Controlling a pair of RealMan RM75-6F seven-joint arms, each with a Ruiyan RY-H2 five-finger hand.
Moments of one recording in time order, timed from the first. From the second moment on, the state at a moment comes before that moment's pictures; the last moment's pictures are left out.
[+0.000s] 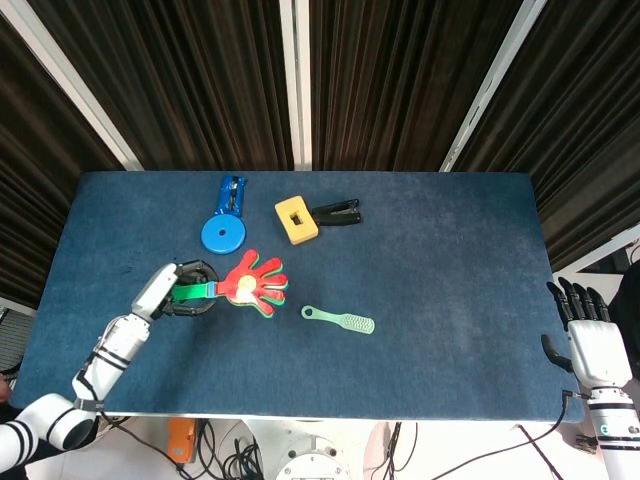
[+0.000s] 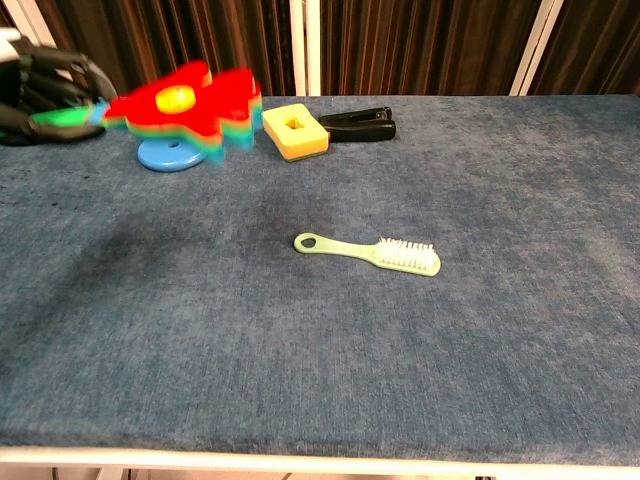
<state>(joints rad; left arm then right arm) -0.54 -1.38 -0.11 -1.37 1.58 1.11 -0.73 0.11 -1.17 0.06 -1.51 -1.44 1.40 -0.04</state>
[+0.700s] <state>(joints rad) -0.56 -1.50 -0.05 -1.23 1.55 1.09 -0.52 0.11 -1.17 0.07 -1.51 -1.43 1.40 -0.05</state>
